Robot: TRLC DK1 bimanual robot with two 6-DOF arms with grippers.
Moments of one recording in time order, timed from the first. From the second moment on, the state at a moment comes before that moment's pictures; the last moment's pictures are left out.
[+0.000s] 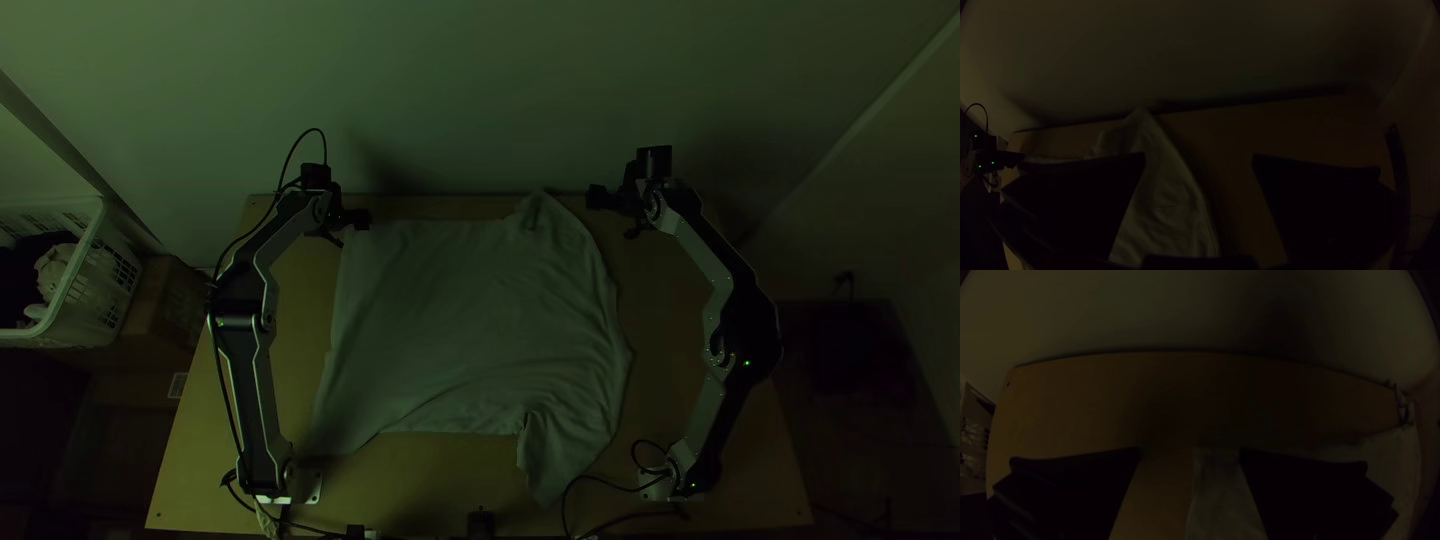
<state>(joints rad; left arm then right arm) -0.02 2.28 1.95 -0.49 -0.04 -0.04 0.14 2.04 1.77 -0.47 -0.05 0.23</state>
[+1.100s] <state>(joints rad) -0.05 2.29 1.96 -0.53 -0.04 -0.02 0.19 2.29 1.89 -0.52 -0.05 0.24</state>
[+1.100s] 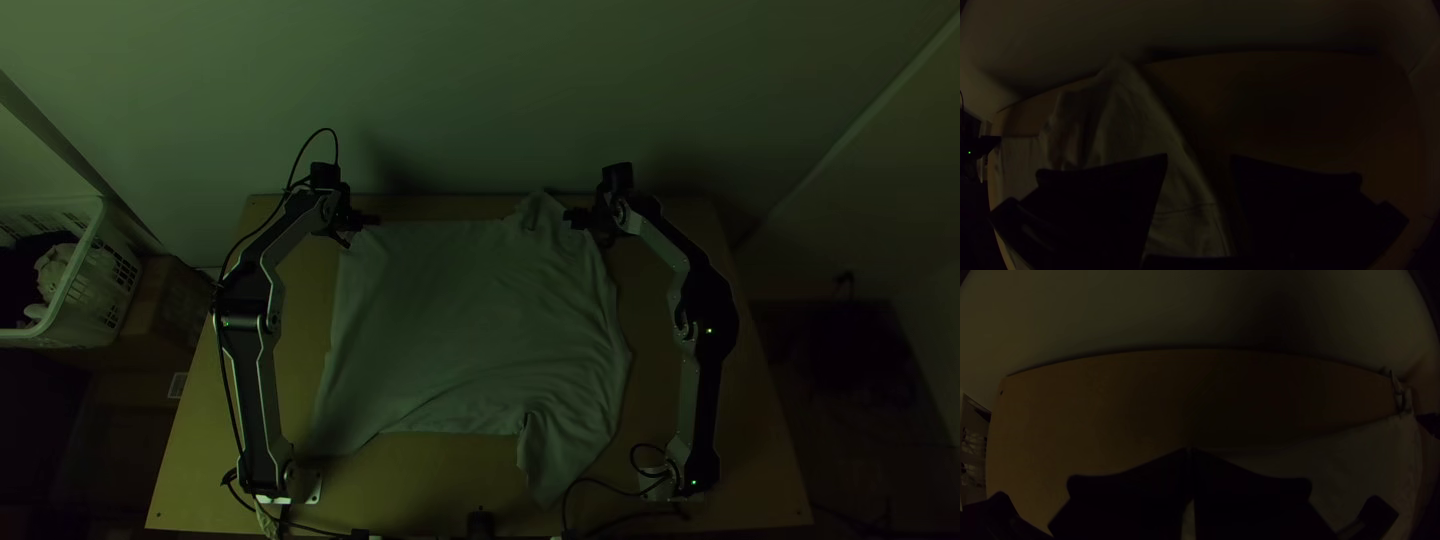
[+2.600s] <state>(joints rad) -0.01 2.26 1.97 -0.55 -0.05 -0.04 0.12 2.41 2.10 -0.64 -0.07 0.24</state>
